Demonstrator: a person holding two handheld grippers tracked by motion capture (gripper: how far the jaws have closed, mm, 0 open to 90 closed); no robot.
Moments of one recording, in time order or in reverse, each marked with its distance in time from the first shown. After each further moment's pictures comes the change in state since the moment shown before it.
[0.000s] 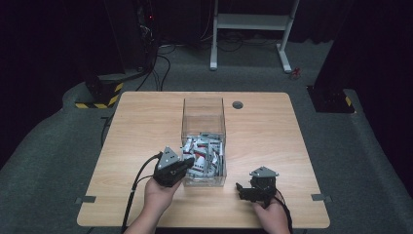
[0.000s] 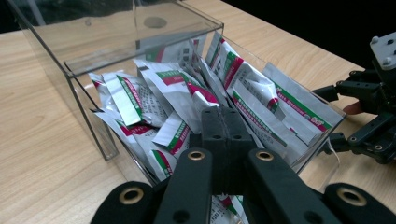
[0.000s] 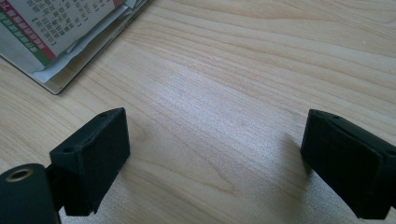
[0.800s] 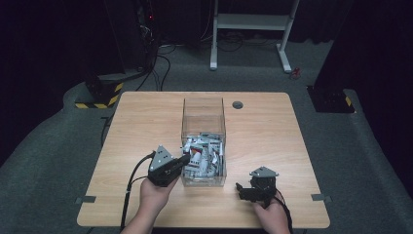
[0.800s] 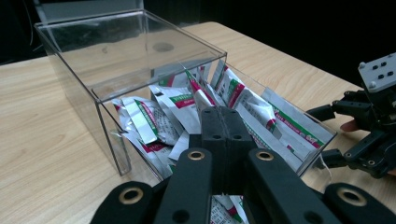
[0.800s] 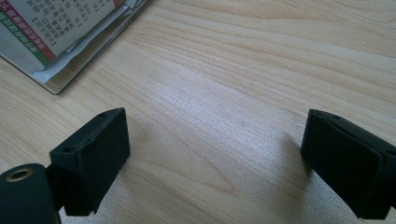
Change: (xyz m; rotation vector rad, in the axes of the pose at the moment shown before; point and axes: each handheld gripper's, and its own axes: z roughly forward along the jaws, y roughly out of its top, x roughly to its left) left arm 0.003 0.006 -0.016 -0.080 0.012 0.006; right arm 0.000 0.000 0.000 0.000 0.000 -0.001
